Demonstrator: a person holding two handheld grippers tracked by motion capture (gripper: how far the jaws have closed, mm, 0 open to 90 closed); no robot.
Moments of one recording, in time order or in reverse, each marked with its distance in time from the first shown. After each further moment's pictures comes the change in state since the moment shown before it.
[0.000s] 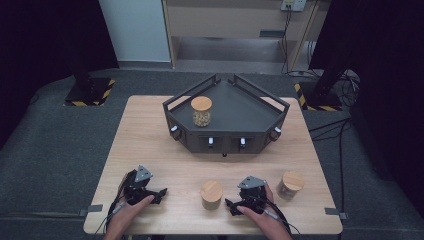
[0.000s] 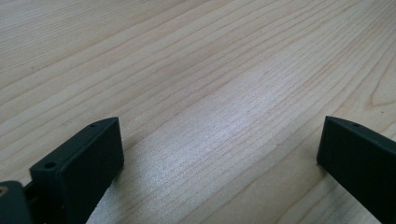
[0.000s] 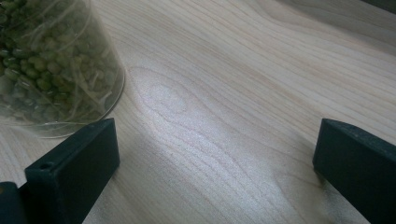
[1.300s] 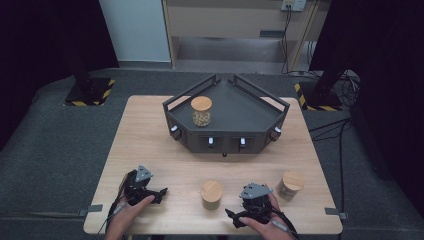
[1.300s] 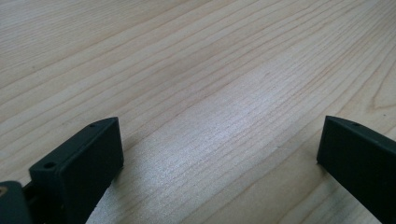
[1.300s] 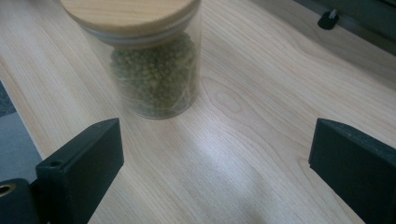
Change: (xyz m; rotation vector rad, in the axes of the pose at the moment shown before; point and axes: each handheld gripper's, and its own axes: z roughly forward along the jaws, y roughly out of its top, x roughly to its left) left arm -0.001 0.001 0.000 0.001 0.004 -0.004; right arm 0.012 0.009 -0.051 -0.036 0.095 -0.100
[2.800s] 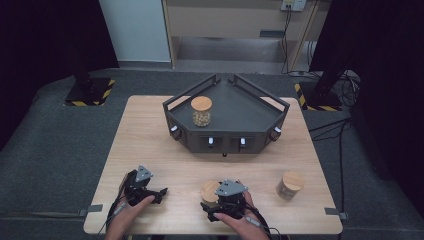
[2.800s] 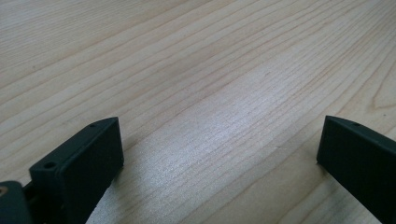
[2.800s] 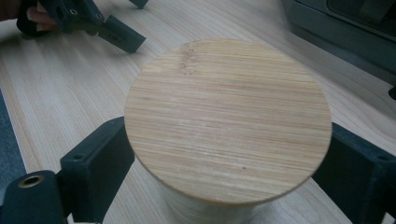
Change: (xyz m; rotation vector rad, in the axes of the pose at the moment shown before) left arm -0.001 0.000 0.000 0.000 0.002 -0.001; right arm 0.026 0.013 0.051 -0.123 0.042 0.001
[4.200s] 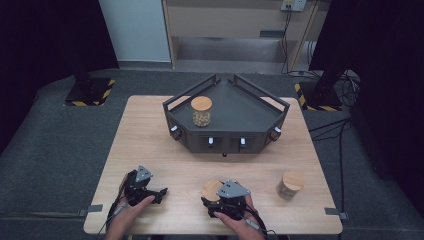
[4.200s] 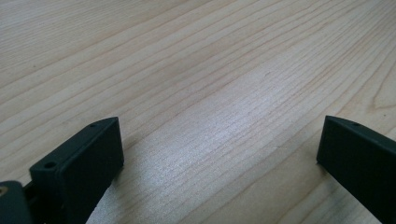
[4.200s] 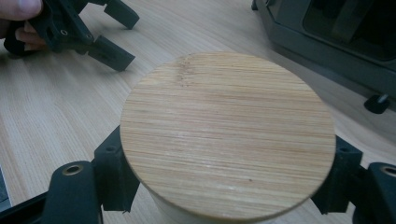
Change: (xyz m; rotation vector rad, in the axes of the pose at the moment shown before) left arm -0.001 0.000 0.000 0.000 0.002 -0.002; right arm 0.009 -0.014 -0.002 -0.082 -0.056 -0.003
